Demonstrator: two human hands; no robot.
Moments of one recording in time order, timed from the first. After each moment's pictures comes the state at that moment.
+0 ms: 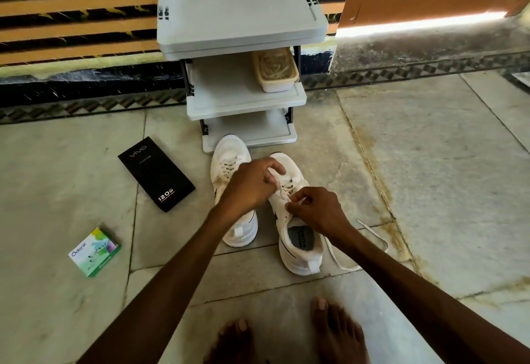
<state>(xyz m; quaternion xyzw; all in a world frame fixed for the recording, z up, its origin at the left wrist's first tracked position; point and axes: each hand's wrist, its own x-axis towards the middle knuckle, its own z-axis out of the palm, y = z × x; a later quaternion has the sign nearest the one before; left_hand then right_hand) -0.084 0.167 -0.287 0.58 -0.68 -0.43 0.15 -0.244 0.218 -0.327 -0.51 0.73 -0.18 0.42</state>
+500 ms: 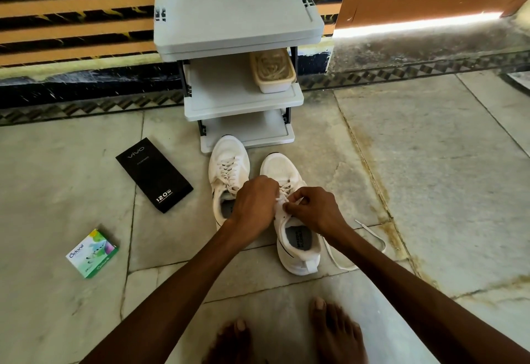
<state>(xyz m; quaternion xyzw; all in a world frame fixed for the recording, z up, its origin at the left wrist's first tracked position) -0.102 0.181 -0.319 0.58 -0.79 -0.21 -0.02 -0.243 0.219 -0.327 -0.51 0.73 -0.19 0.42</state>
